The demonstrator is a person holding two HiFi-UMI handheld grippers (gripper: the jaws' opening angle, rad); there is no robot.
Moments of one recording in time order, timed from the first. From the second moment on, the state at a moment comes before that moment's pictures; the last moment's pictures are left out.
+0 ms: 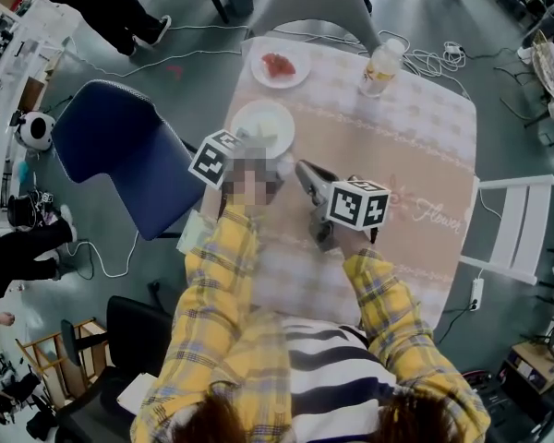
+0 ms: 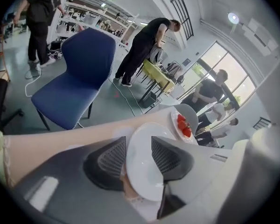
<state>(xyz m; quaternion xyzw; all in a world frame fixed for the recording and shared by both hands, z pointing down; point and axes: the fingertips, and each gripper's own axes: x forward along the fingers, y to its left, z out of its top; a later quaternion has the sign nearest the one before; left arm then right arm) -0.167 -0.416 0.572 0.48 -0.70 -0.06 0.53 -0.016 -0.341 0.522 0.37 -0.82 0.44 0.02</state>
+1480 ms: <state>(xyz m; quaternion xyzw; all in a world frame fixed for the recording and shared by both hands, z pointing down) -0.077 -0.222 0.471 0.75 -0.52 -0.06 0.41 -0.015 -0.249 0.471 0.41 -0.84 0.36 0.02</state>
